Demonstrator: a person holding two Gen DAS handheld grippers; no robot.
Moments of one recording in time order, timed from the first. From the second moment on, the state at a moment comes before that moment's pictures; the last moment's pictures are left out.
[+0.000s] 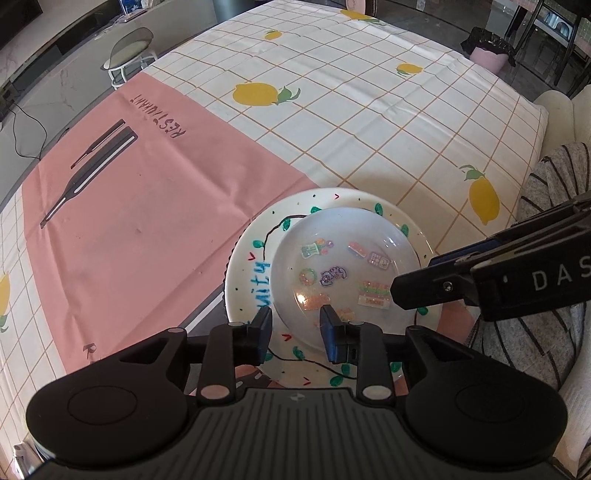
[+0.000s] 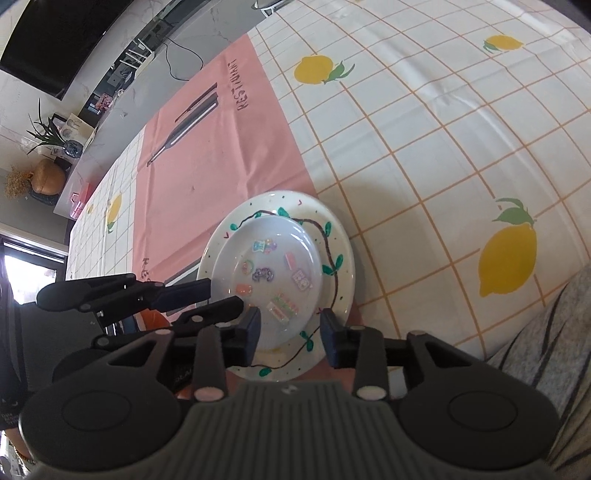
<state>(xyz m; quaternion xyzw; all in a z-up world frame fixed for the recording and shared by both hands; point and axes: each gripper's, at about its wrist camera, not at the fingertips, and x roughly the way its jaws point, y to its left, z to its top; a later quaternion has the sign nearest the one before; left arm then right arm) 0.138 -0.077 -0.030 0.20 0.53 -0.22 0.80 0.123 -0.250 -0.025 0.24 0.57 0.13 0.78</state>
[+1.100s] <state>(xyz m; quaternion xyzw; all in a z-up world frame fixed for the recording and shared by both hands) 0.109 -0.035 0.081 0.11 0.38 -0.06 0.92 0.117 -0.210 0.047 0.15 0.47 0.18 0.85</state>
